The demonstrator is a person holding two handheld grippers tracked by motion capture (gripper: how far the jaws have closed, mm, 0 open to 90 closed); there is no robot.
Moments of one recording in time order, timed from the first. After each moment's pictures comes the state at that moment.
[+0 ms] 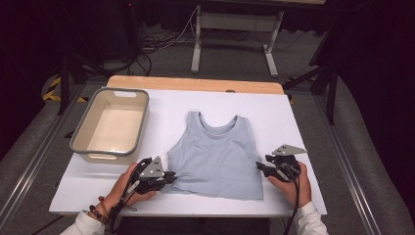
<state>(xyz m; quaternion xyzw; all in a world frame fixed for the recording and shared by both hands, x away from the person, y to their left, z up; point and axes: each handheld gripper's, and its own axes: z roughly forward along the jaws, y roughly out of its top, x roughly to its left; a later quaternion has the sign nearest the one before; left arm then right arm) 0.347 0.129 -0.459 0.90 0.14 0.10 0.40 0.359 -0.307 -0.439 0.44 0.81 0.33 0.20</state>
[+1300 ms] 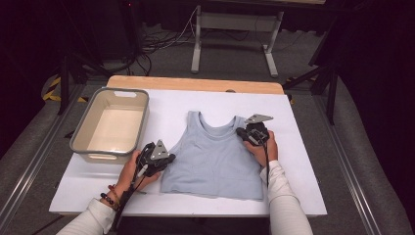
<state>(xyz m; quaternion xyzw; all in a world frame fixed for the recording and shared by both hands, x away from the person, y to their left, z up) 0.390 0.117 -0.467 0.88 0.24 0.17 0.36 0.486 -0.252 -0.459 0.40 0.81 0.36 0.22</state>
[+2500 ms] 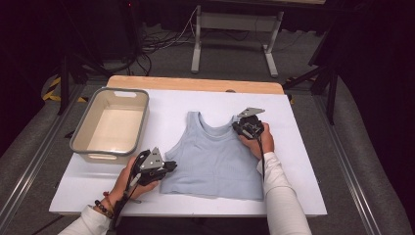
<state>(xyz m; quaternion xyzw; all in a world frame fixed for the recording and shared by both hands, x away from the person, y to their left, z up) 0.362 0.124 -0.459 0.88 0.19 0.14 0.42 0.504 -0.233 -0.446 0.37 0.83 0.33 0.24</state>
